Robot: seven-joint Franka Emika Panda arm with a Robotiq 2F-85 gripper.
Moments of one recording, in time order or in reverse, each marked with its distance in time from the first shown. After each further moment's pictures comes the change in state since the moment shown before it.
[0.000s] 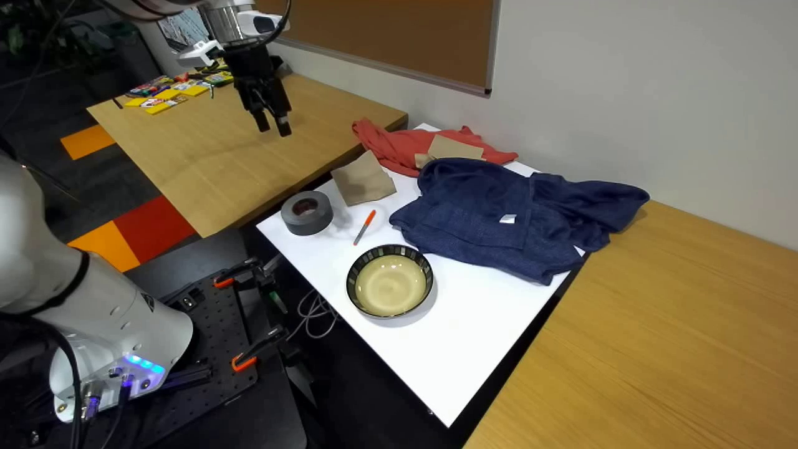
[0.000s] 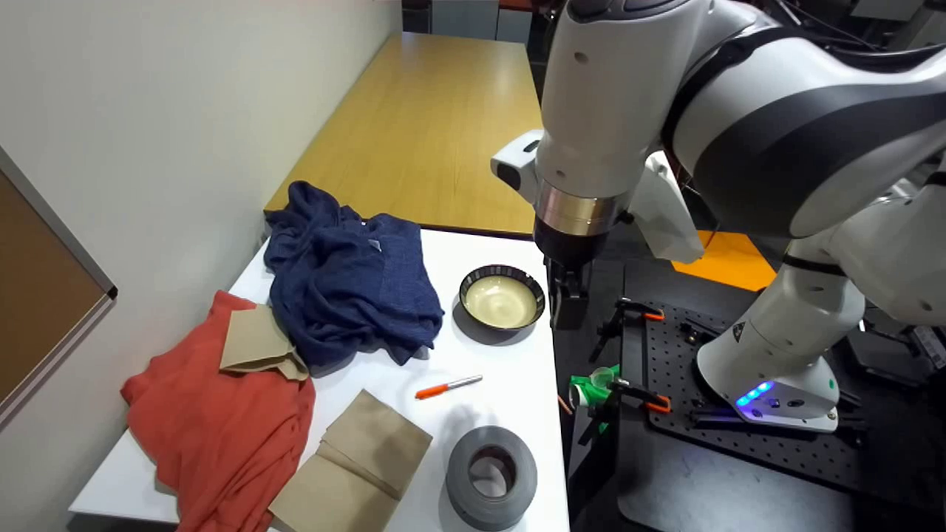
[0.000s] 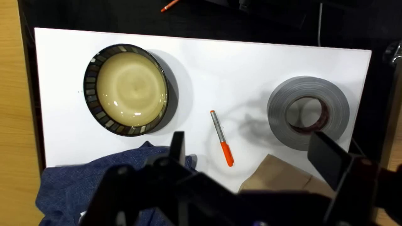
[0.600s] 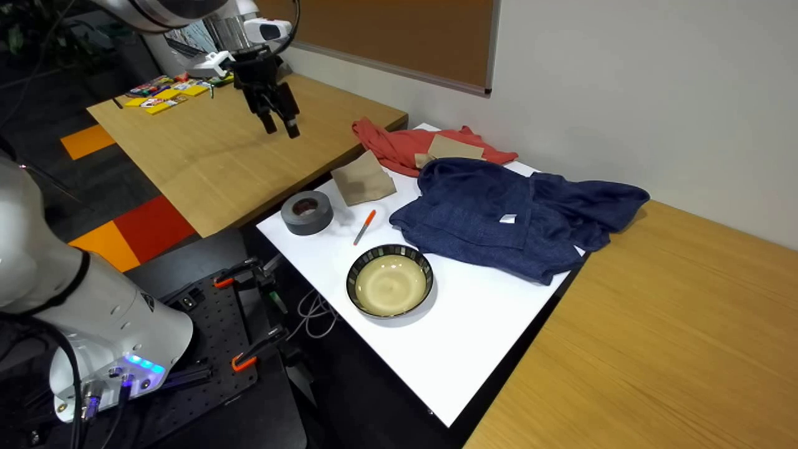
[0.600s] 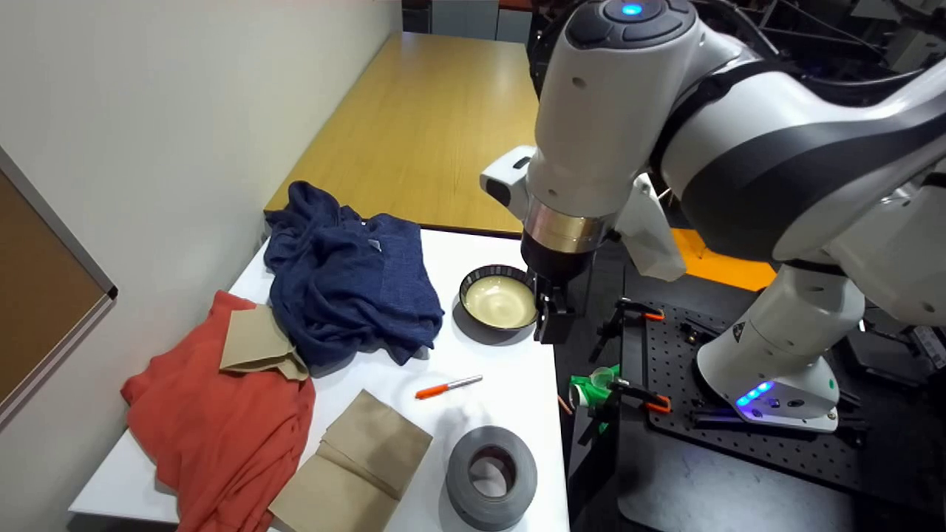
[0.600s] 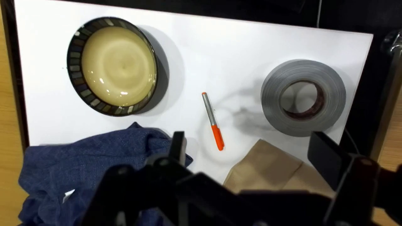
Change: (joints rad) arm 0.023 0.042 -0.011 -0.021 -0.022 0.125 -0.007
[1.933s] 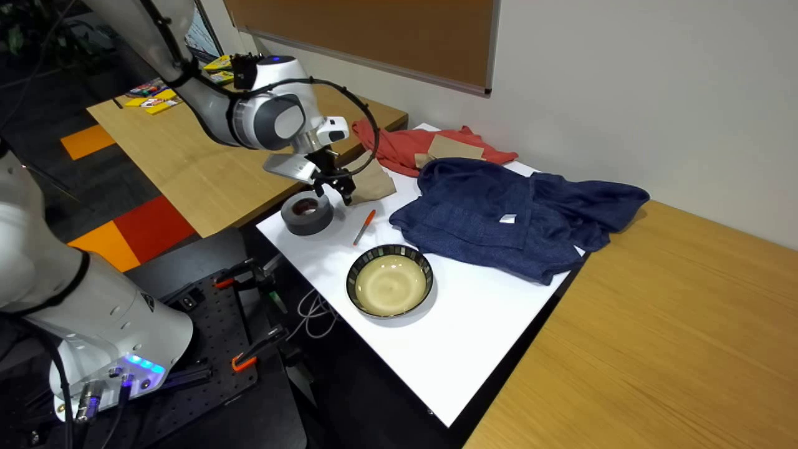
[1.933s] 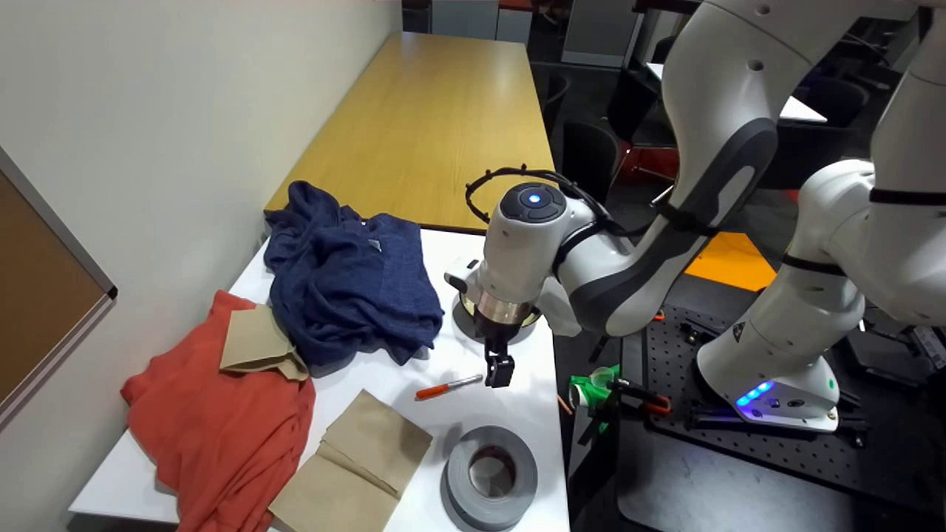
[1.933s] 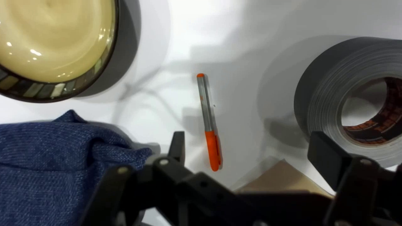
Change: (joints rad) arm -0.017 0.506 -0.187 -0.065 -0.186 0.684 -0.136
